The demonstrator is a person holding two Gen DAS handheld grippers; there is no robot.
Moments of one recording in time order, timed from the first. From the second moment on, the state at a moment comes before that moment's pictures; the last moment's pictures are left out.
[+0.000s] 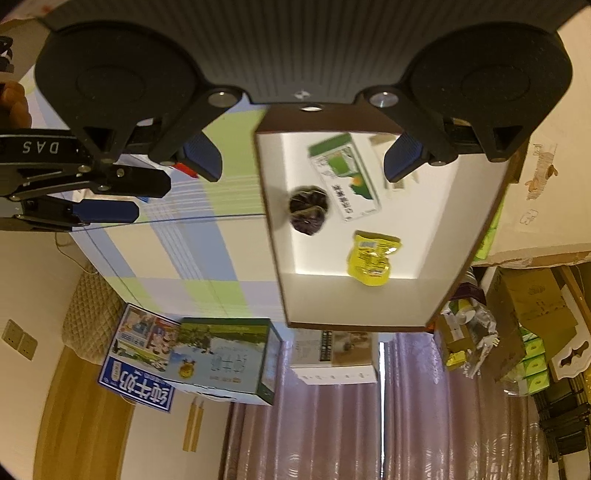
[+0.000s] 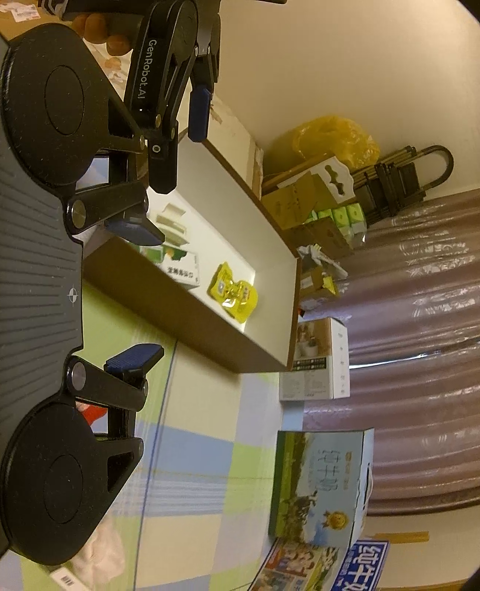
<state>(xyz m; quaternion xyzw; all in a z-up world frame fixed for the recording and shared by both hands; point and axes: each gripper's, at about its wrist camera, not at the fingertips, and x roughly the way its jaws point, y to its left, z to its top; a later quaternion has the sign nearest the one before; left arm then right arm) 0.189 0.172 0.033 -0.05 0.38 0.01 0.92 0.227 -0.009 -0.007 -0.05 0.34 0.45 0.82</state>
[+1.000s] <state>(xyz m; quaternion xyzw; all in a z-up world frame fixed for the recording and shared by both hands) 0.189 0.059 -0.001 -0.06 0.42 0.00 0.91 0.252 -0.119 -0.040 -0.07 0.40 0.42 0.81</state>
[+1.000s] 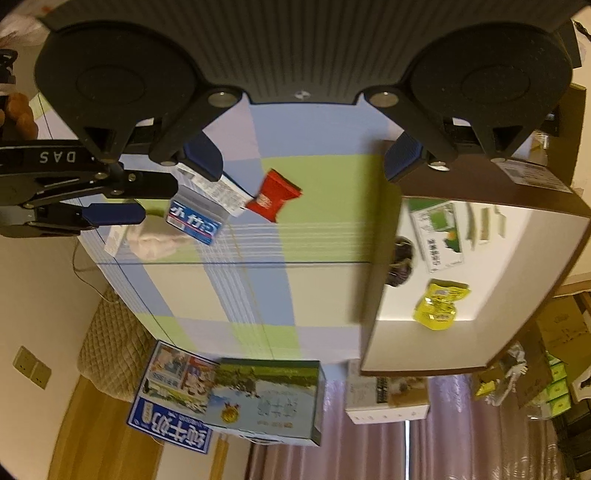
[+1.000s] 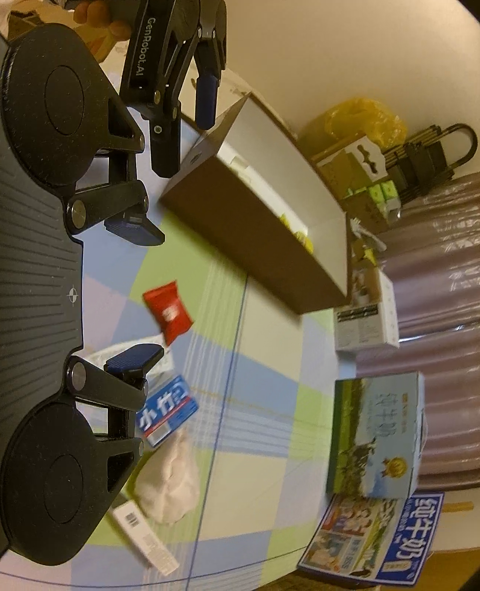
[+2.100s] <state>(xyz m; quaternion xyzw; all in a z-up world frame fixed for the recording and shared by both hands) 0.253 0.007 -0.082 0.03 0.50 -0.05 0.86 0.285 -0.138 -0.129 -0.11 0.47 0.38 0.79</state>
